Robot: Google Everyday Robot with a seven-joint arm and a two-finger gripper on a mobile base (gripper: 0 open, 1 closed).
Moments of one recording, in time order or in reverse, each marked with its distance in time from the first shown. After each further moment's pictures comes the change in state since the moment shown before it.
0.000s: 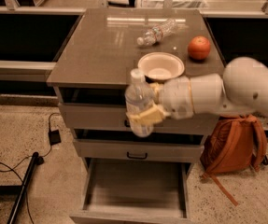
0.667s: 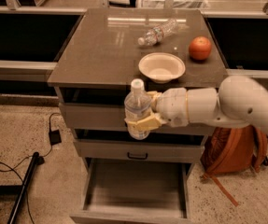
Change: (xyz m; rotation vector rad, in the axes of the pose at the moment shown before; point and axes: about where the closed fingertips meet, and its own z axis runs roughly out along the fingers) arm 0.029 -0.001 0.008 0.052 -0.034 -0.007
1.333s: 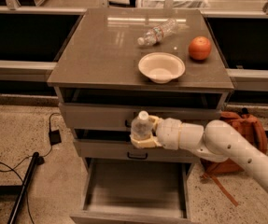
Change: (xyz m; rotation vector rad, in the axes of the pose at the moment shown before) arm 0.128 -0.031 0.040 0.151 -0.118 -0.091
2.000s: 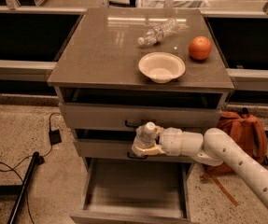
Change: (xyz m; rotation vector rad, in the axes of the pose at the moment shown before) arm 0.066 0.007 -0.001 -0.090 -0.112 0.042
